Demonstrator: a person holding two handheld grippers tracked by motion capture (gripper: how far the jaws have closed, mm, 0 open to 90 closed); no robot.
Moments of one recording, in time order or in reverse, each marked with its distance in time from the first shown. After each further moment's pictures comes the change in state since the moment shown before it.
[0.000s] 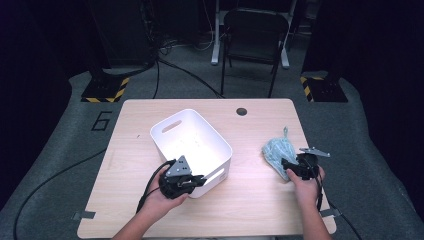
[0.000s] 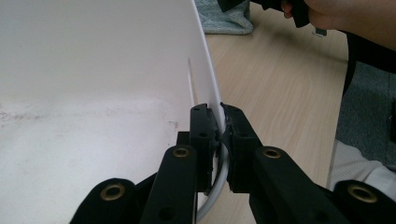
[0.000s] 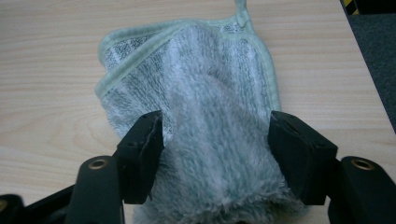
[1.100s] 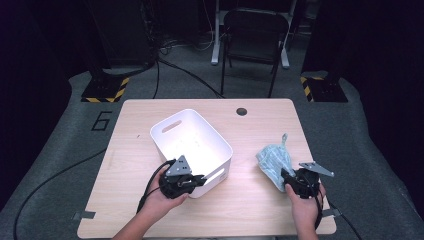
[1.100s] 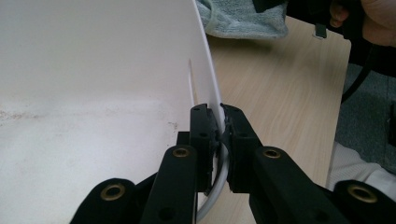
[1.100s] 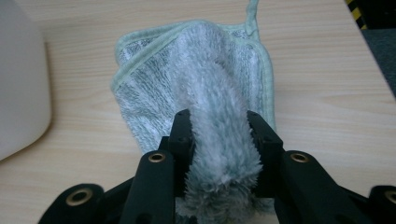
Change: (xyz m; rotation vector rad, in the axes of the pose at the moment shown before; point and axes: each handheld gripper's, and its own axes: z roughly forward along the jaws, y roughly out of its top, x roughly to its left) left arm 0.000 0.000 0.000 -0.003 -0.001 -0.016; right arm 0.041 -0.027 -0.067 -0.063 0.053 -0.003
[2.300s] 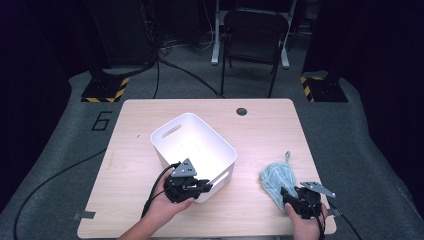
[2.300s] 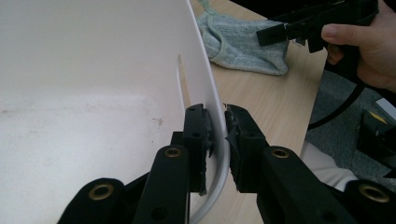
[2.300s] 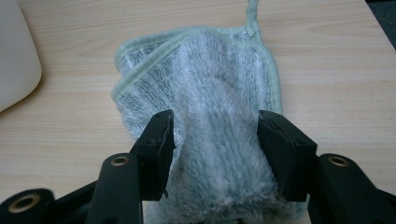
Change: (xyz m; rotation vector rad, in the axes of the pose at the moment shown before) left arm -0.015 0.006 0.004 0.011 -0.054 -0.068; right arm 0.001 -0.047 -0.018 0.030 -0.064 0.026
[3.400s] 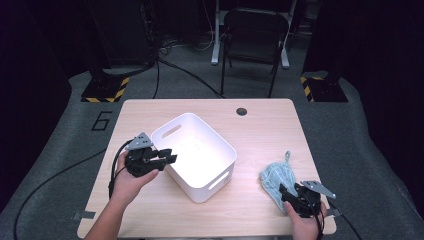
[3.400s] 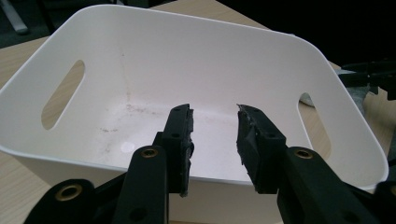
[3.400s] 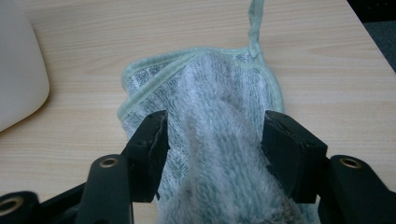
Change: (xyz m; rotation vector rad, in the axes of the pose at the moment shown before) left arm 0.087 -0.004 -0.077 -0.120 0.200 -0.099; right arm 0.000 0.001 0.002 -0.060 0.011 -0.009
